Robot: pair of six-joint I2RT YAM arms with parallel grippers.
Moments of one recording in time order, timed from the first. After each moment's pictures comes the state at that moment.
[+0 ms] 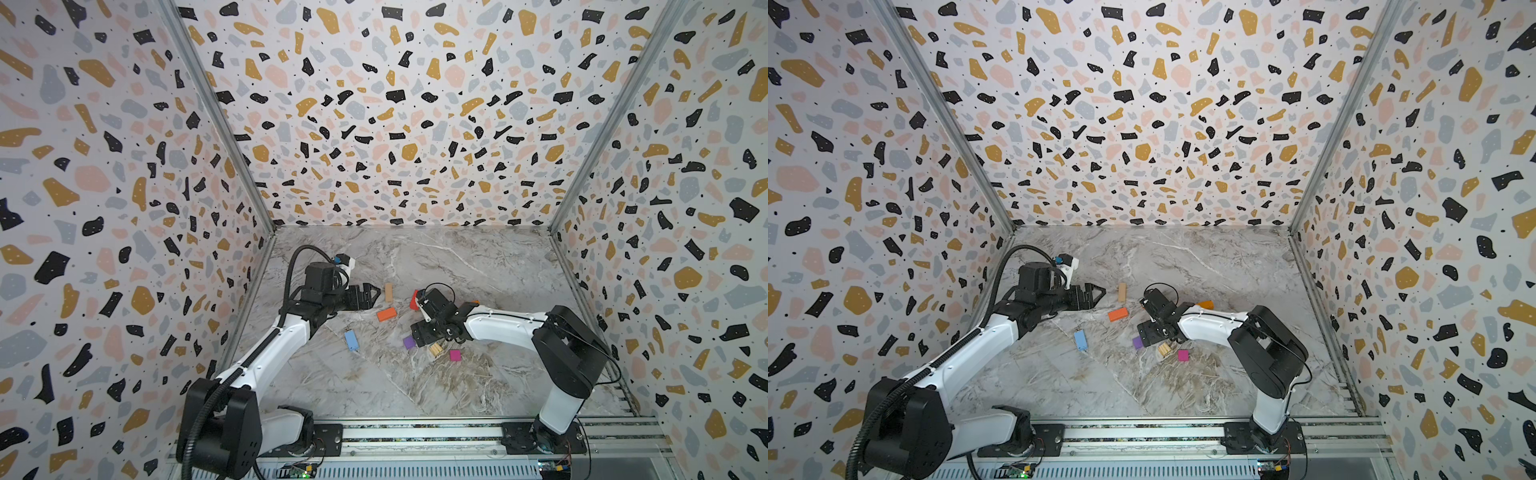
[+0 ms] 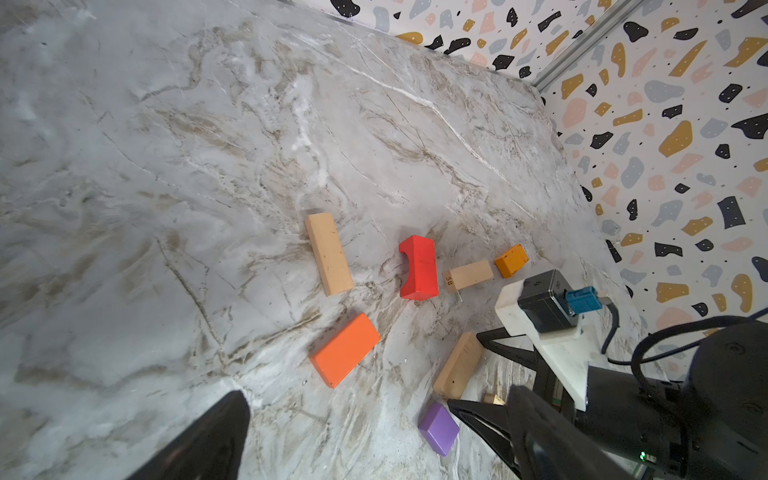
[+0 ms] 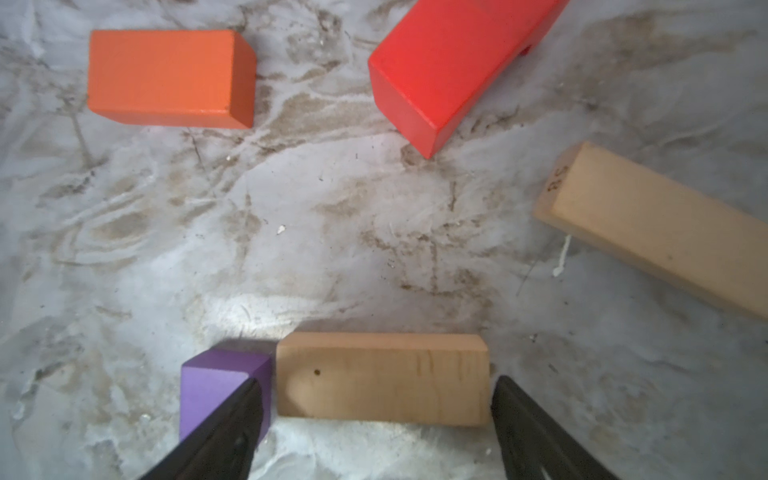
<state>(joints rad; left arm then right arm) -0.23 1.25 0.81 -0.25 0.43 -0.29 0.83 1.77 1.03 -0.34 0.05 0.35</state>
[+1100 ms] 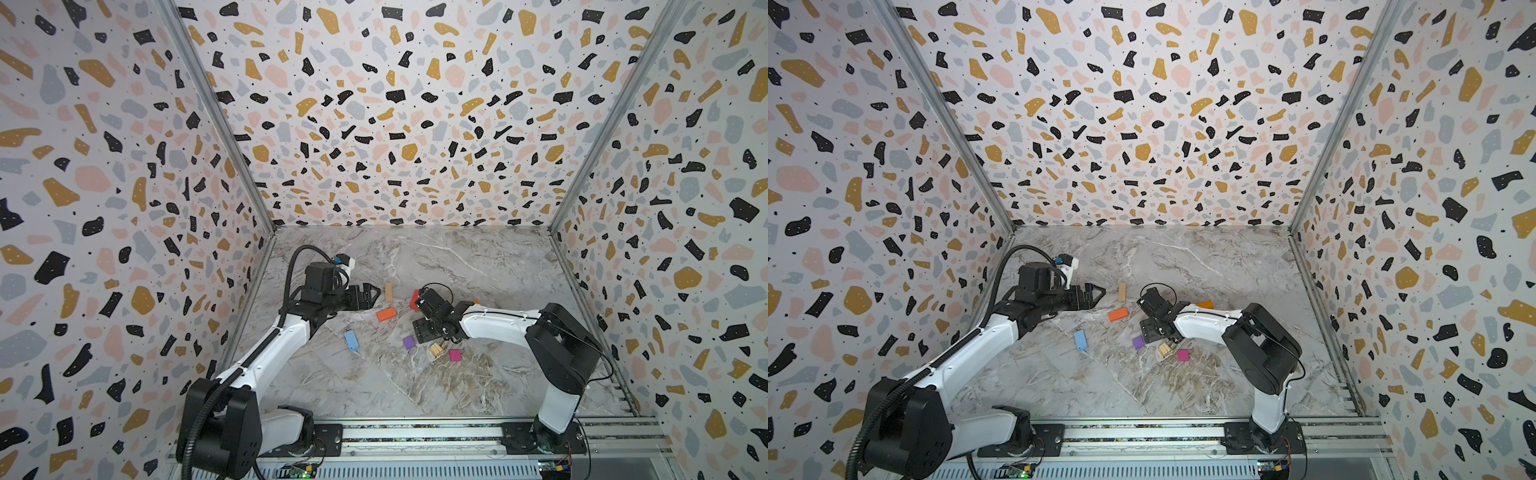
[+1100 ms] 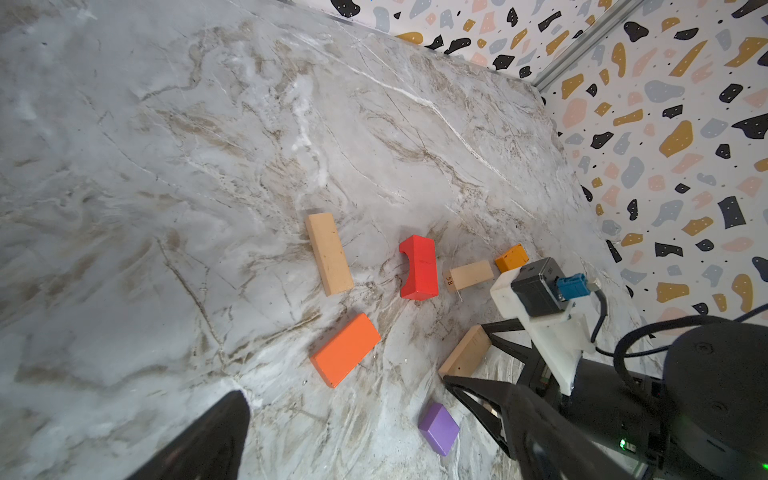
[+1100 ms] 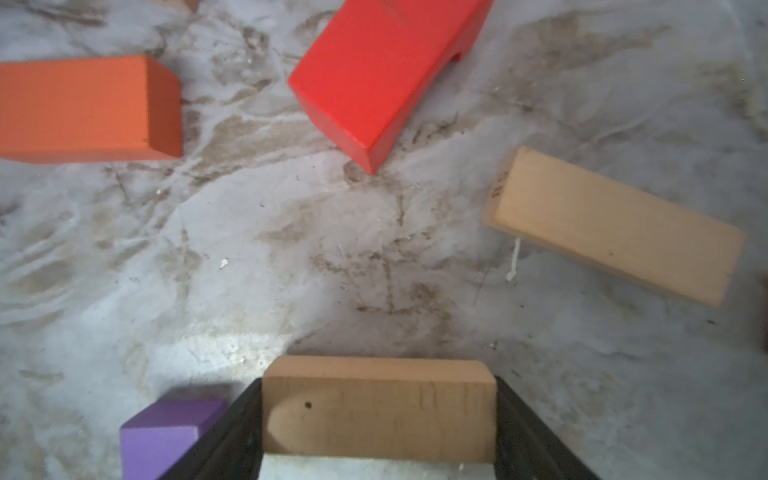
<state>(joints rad) -0.23 1.25 0.81 -0.25 0.43 -0.29 0.83 1.80 1.07 -0.37 0.15 0.44</state>
